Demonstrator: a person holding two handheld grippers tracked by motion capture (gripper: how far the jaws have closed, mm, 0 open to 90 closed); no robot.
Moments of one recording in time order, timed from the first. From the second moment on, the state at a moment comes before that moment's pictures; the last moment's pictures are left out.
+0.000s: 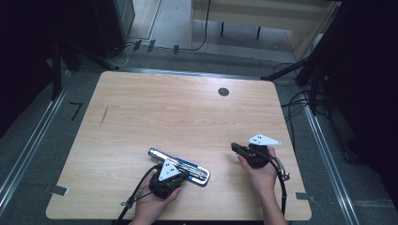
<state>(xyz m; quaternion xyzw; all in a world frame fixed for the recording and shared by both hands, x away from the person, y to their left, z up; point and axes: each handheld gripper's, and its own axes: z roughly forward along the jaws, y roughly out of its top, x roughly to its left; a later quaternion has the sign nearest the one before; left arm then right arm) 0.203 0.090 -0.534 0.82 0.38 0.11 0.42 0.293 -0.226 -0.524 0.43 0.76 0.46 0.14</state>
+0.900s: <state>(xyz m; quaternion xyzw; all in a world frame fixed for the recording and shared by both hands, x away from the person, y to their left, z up) 0.204 0.091 -0.534 0.82 0.38 0.11 0.42 0.299 -0.235 -0.546 0.46 0.78 0.41 0.12</state>
